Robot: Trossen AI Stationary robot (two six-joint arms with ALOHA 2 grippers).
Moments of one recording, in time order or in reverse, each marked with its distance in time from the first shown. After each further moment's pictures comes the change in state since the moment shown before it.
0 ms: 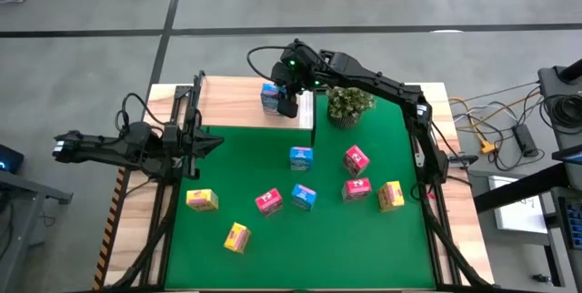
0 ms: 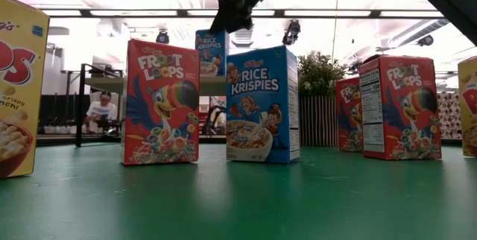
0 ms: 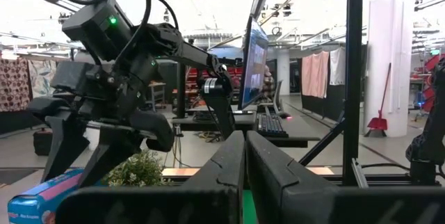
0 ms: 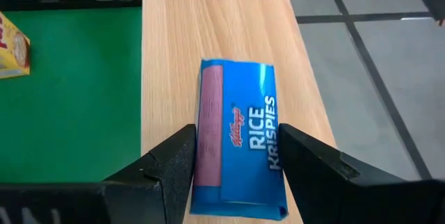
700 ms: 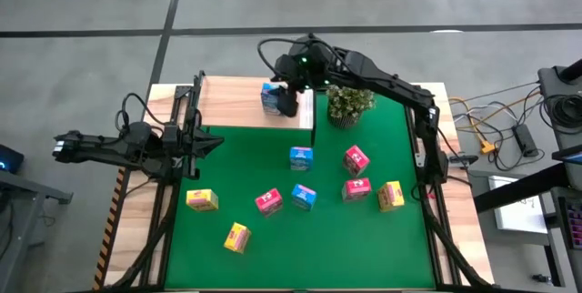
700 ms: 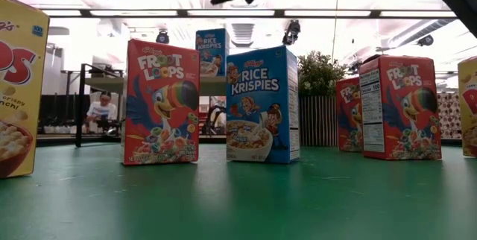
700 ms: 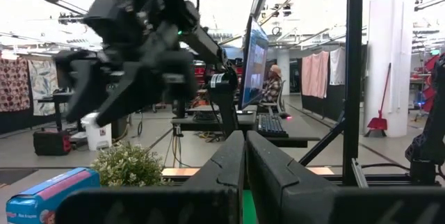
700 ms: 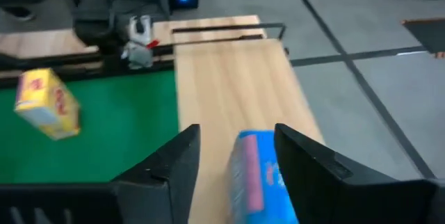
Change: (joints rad) left arm 0.000 0.000 0.000 0.000 0.000 0.000; right arm 0.065 -0.083 0.055 0.022 0.001 0.112
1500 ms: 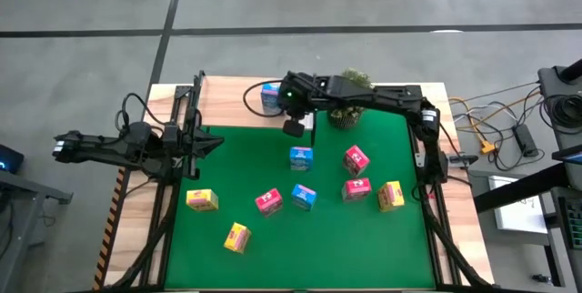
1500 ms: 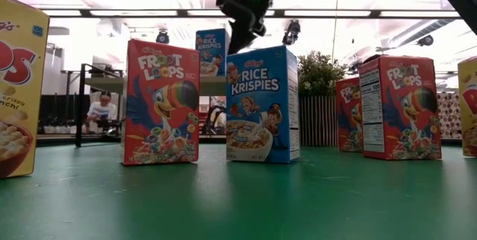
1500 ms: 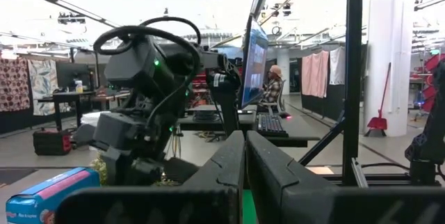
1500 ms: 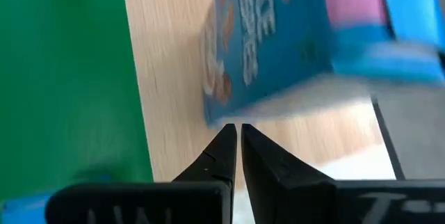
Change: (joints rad) left arm 0.000 0.001 0.000 -0.001 0.000 0.000; right arm 0.039 -0.005 -0.342 -0.006 0.269 -0.030
